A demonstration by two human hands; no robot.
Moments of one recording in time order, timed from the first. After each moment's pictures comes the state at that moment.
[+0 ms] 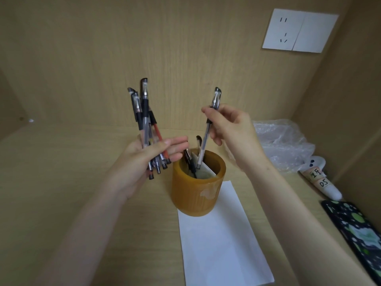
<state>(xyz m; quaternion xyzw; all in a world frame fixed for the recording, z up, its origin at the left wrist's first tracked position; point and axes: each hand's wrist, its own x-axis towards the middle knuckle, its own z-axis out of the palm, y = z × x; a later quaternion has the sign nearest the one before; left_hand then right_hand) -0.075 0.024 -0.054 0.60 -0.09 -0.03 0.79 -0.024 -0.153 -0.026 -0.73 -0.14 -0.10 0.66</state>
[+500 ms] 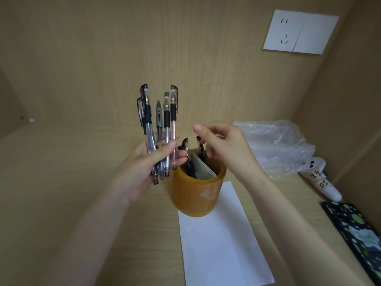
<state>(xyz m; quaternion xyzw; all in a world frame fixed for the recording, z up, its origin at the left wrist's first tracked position) -0.078 0.020 -0.059 0.60 -0.04 -0.03 0.80 -0.035 -0.151 -0.044 -0.81 -0.14 -0.07 0.57</state>
